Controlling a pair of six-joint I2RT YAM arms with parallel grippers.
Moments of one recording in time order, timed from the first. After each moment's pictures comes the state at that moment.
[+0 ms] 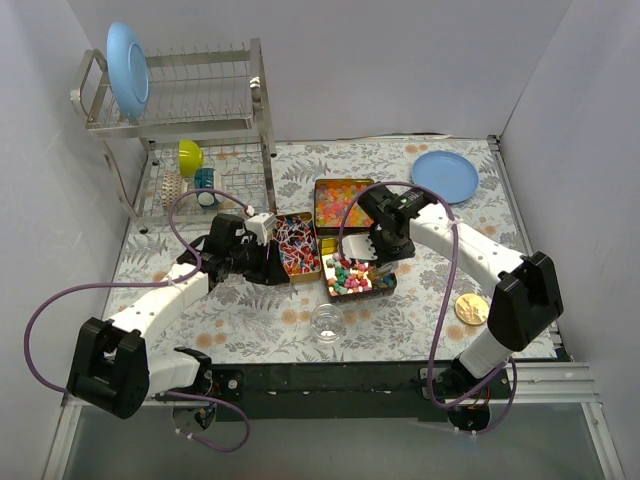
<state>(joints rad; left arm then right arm) -0.38 1.20 0.71 -0.34 0.53 -0.22 0.69 1.60 1.35 -1.18 0.04 -1.18</state>
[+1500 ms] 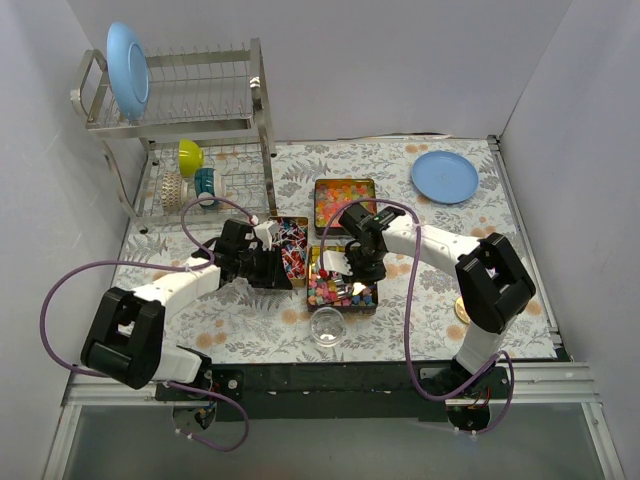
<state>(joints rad) -0.38 1.35 0.67 -0.25 0.51 -0.32 0.75 1.75 1.23 -0.92 -0.24 -1.09</state>
